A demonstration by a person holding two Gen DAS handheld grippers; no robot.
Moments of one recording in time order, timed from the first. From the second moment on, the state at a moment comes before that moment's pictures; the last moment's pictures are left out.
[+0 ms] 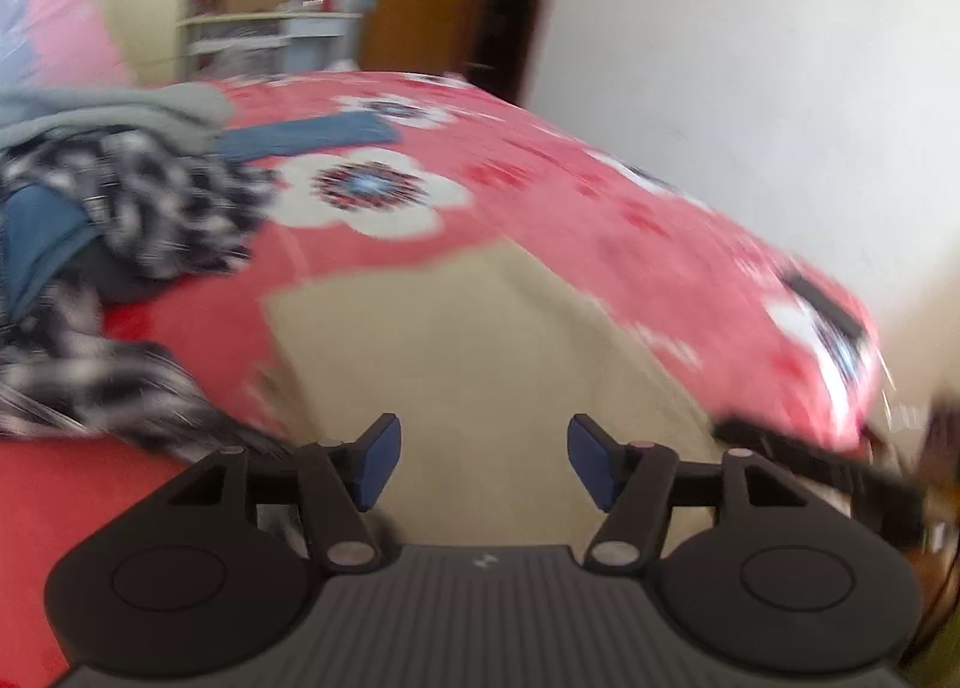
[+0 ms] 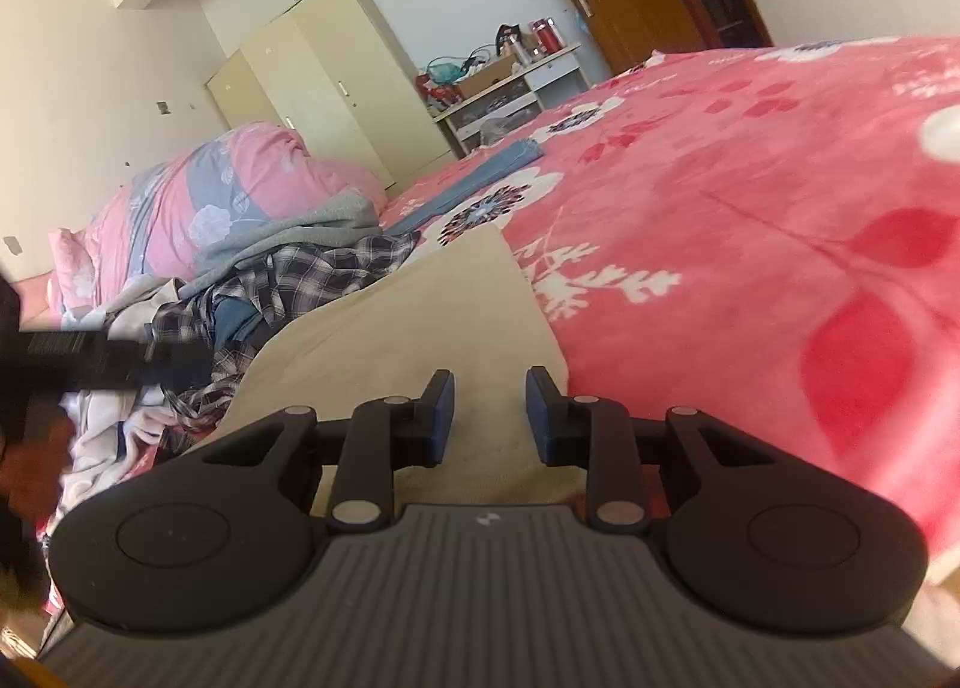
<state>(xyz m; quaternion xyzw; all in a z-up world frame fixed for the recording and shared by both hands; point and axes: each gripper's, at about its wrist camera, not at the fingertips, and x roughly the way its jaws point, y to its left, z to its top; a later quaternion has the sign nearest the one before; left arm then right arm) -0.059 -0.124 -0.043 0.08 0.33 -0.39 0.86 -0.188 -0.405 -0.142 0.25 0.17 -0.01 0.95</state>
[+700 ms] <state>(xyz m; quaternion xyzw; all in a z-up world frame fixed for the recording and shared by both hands) -0.121 -0.191 -0.063 0.31 0.27 -0.41 0.81 -0.220 -0.363 -0.145 0.28 0.22 0.09 0.93</state>
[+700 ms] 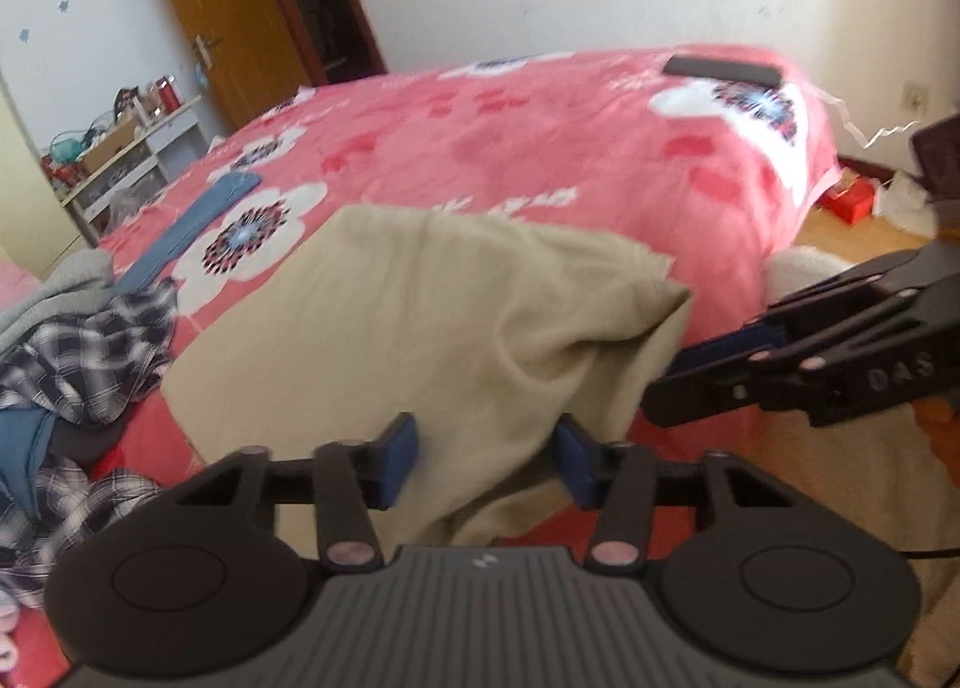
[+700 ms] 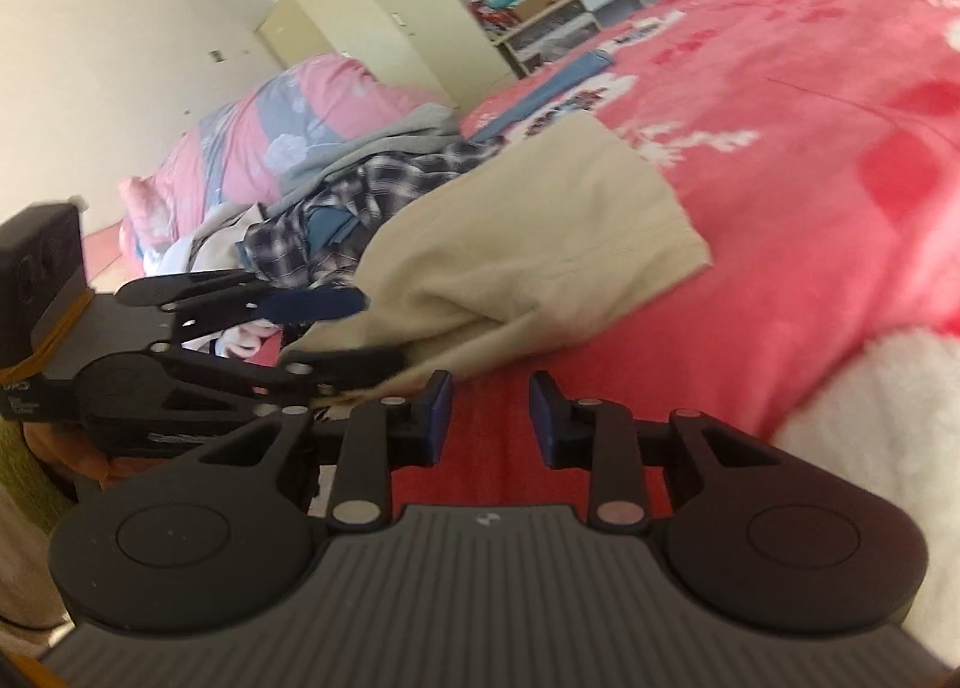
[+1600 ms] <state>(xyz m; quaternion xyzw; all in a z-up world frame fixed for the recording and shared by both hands) -0.092 -0.162 -0.041 0.15 0.29 -0.45 0.83 -0.160 -0.319 -0.131 0.13 0.15 0.06 0.98</state>
